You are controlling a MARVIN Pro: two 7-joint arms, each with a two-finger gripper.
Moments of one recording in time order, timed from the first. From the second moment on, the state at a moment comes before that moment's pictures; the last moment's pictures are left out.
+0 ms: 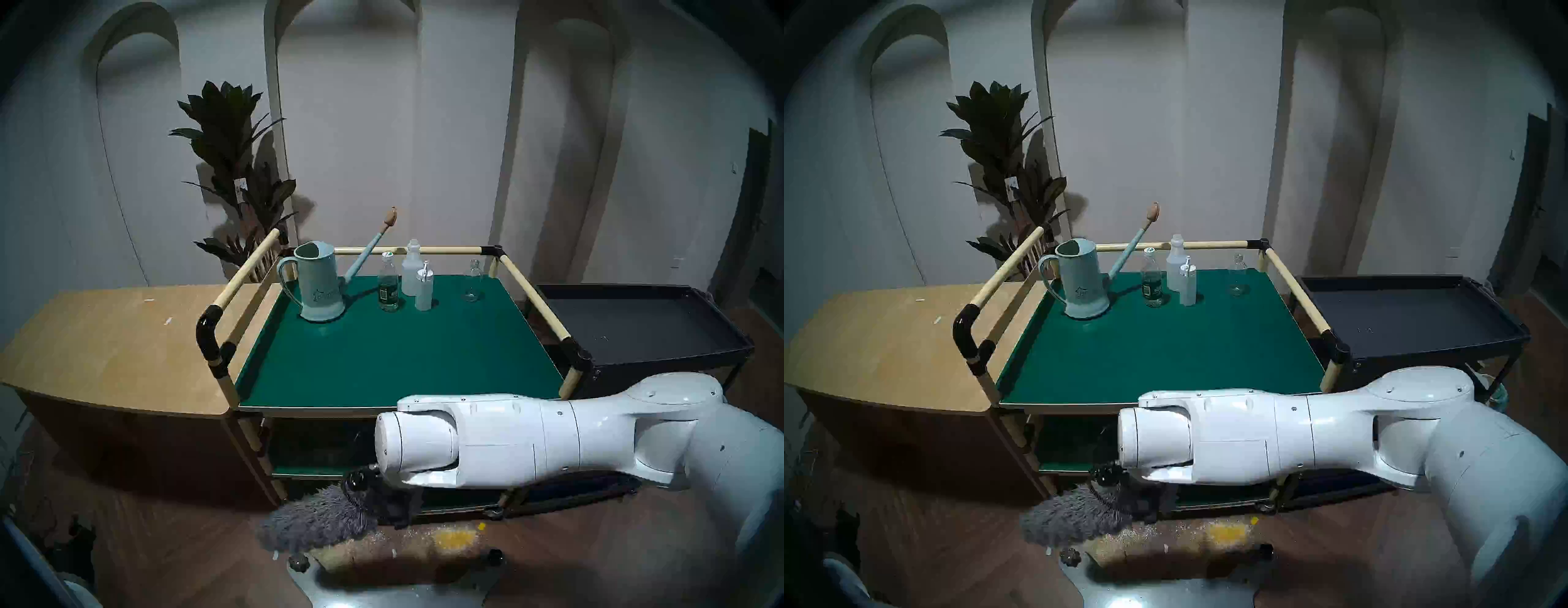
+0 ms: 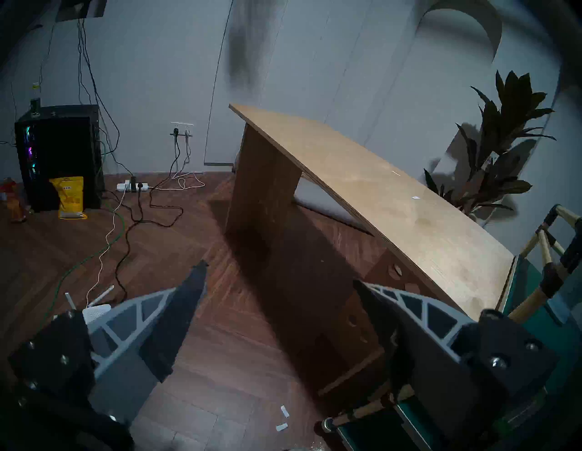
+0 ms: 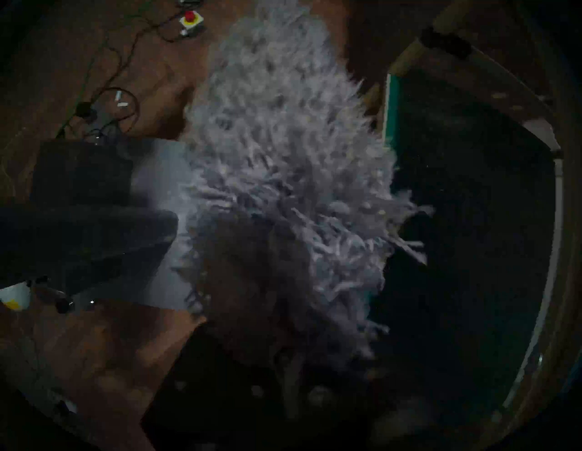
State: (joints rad) left arm 2.49 -2.01 -2.42 -2.32 -0.79 0.23 0.08; right arm -0.55 -1.18 -0.17 -1.62 0.28 0.95 0.60
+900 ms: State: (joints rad) left arm 2.50 -1.91 -2.36 -2.42 -0.75 0.00 -0.02; right arm -0.52 -0.99 0.13 -1.78 0.43 0.86 0.58
